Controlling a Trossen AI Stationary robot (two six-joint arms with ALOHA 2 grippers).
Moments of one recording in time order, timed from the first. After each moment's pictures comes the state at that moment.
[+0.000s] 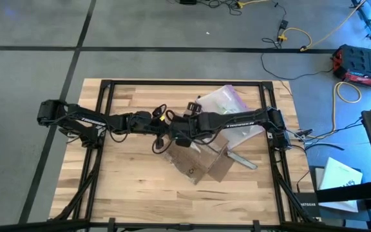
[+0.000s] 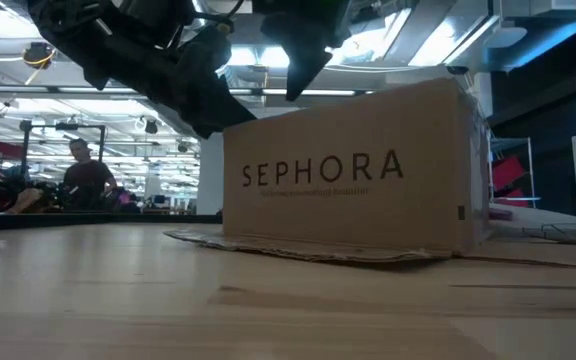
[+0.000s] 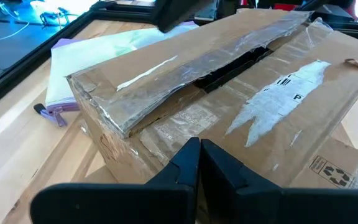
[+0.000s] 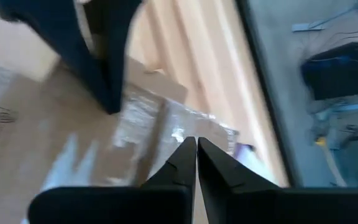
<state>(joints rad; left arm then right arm) 0.07 1.38 0.57 0.41 -0.08 -0.02 0.10 2.05 1.94 -1.11 0.58 0.21</state>
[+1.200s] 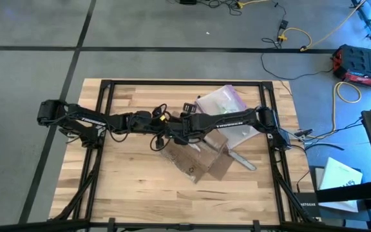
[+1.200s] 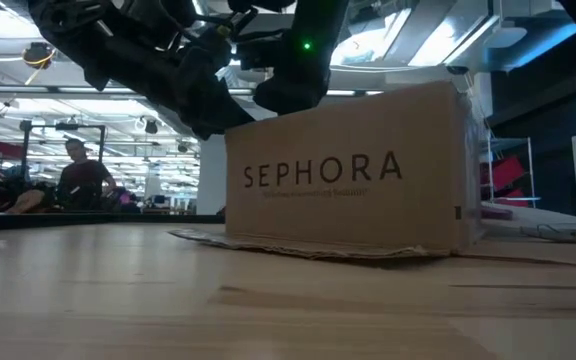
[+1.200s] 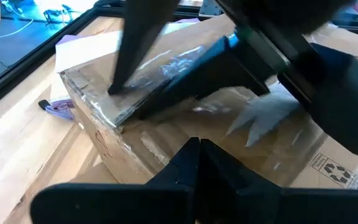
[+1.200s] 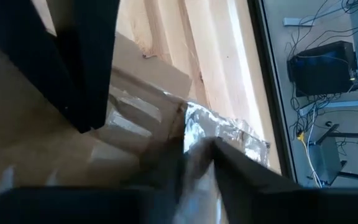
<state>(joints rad) 0.07 1.39 0.57 0.40 -0.08 -0.02 0.05 2.14 1.87 -1.00 0.63 0.12</state>
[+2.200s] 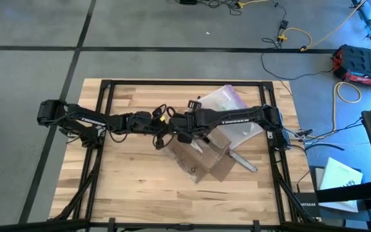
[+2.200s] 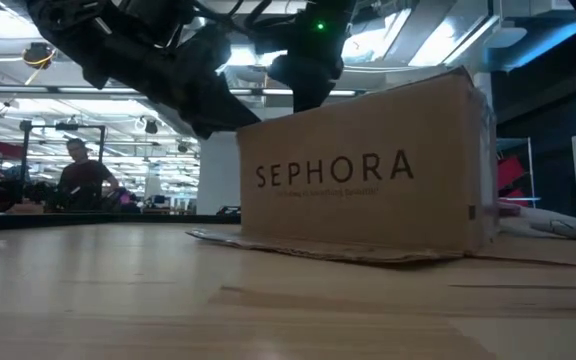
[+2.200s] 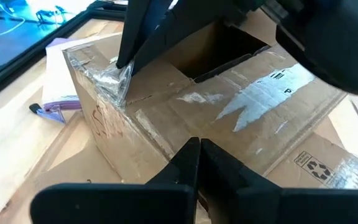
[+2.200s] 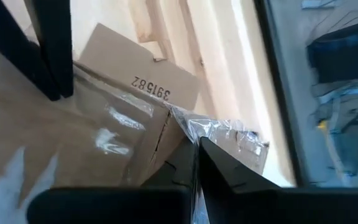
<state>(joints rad) 0.07 1.38 0.57 0.40 -0.07 -0.05 0.04 2.07 1.88 -1.09 0.54 0.18</state>
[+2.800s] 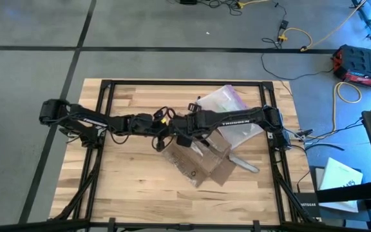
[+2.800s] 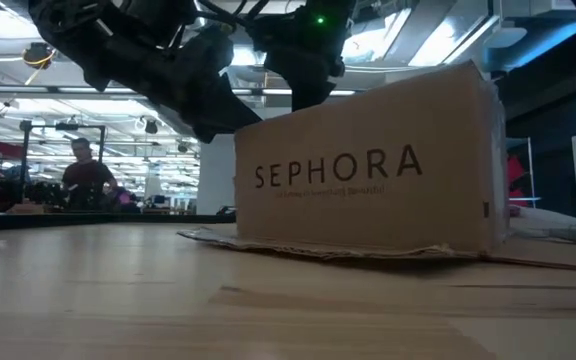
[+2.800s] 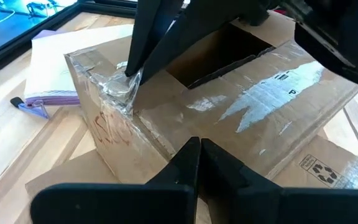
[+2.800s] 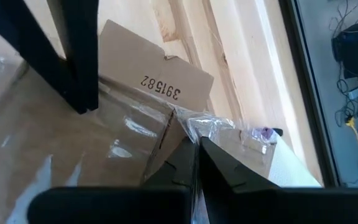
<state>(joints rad) 0.06 1.46 0.57 0.42 -0.07 -0.09 0.07 2.07 1.88 -1.09 0.46 0.23</state>
